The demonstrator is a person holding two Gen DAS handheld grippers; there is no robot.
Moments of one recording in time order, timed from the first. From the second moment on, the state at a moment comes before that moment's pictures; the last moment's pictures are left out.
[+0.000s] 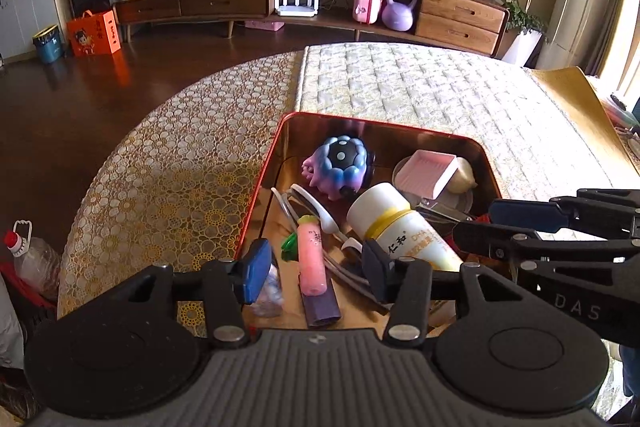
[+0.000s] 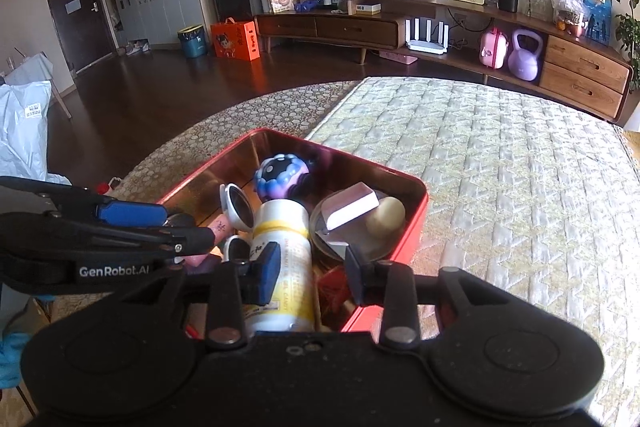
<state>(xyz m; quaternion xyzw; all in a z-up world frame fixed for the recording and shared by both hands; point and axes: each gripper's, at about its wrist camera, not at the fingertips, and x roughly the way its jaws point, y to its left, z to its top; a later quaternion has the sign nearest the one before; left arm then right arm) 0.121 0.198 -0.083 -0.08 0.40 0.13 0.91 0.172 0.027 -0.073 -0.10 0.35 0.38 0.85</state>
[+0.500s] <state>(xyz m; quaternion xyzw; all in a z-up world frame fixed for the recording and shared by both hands) 0.092 0.182 -0.048 -0.07 0.36 0.12 0.92 0.143 -0.004 -0.039 -0.07 0.32 0.40 0.86</state>
